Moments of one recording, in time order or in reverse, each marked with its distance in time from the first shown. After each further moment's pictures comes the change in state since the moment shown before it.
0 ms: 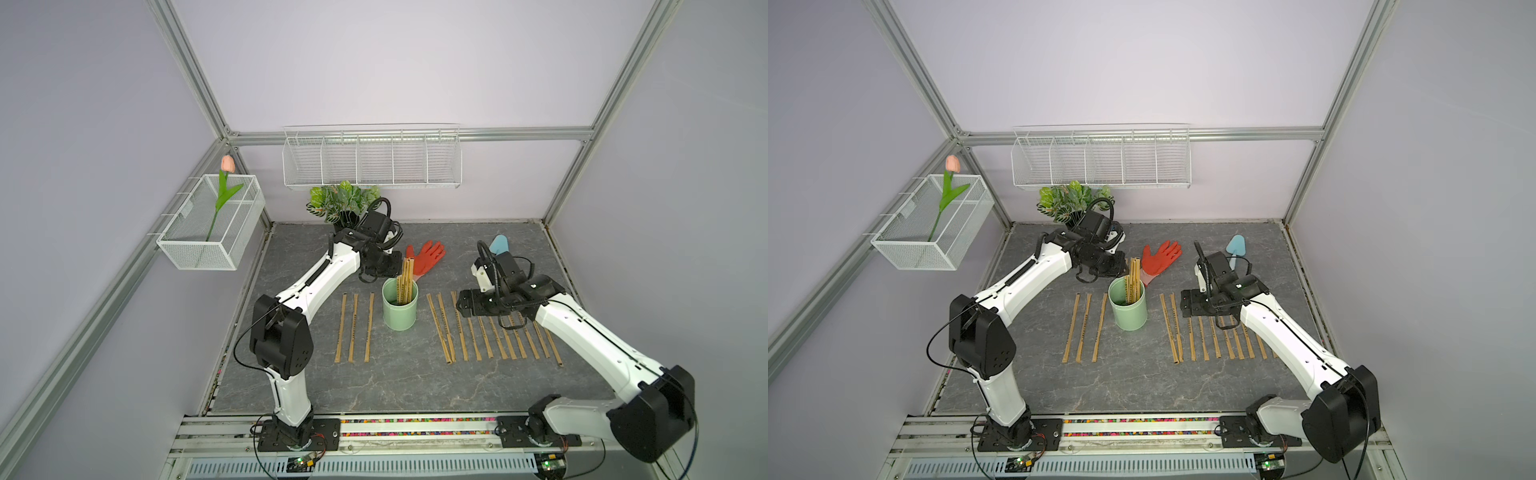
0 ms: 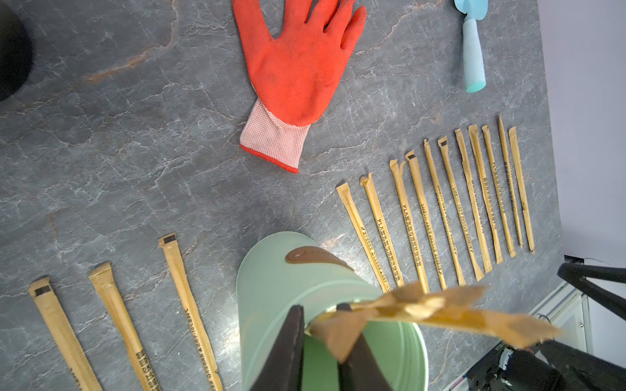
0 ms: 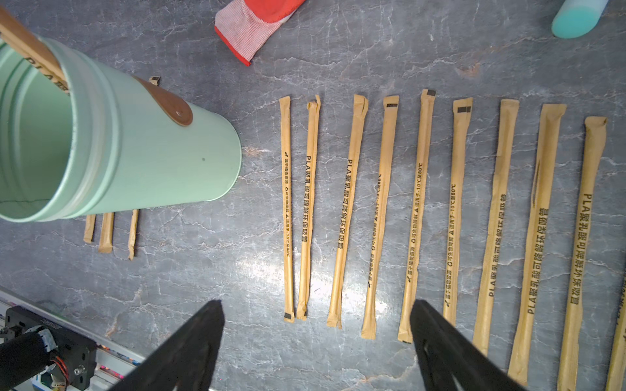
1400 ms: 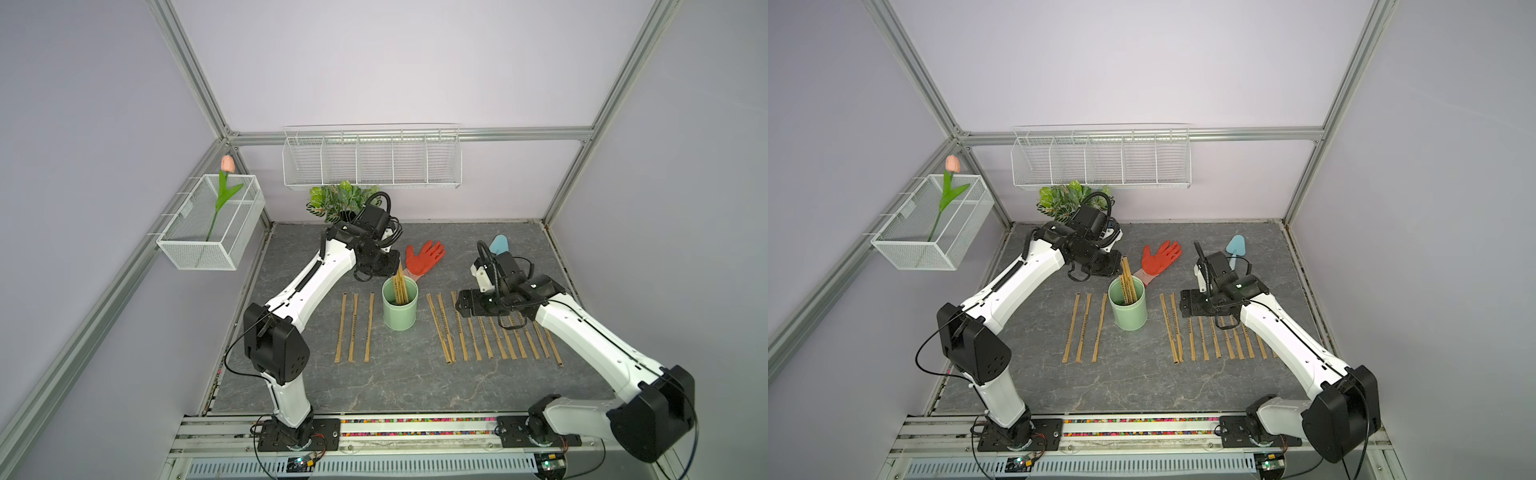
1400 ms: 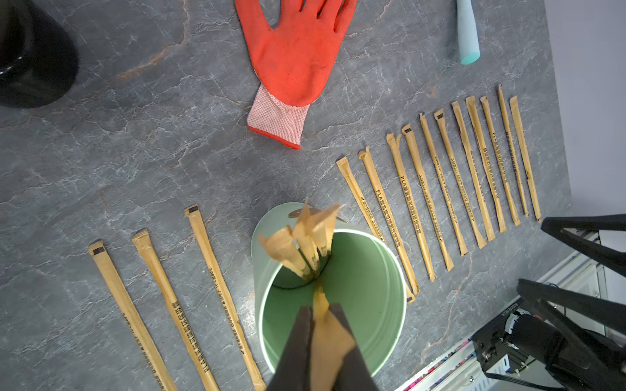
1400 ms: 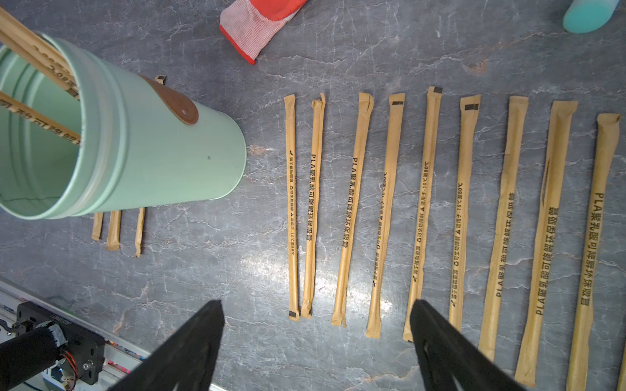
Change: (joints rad) left arm -0.015 -0.045 0.103 -0.187 -0.034 0.068; right arm 0.000 0.000 0.000 0.001 -0.018 0.008
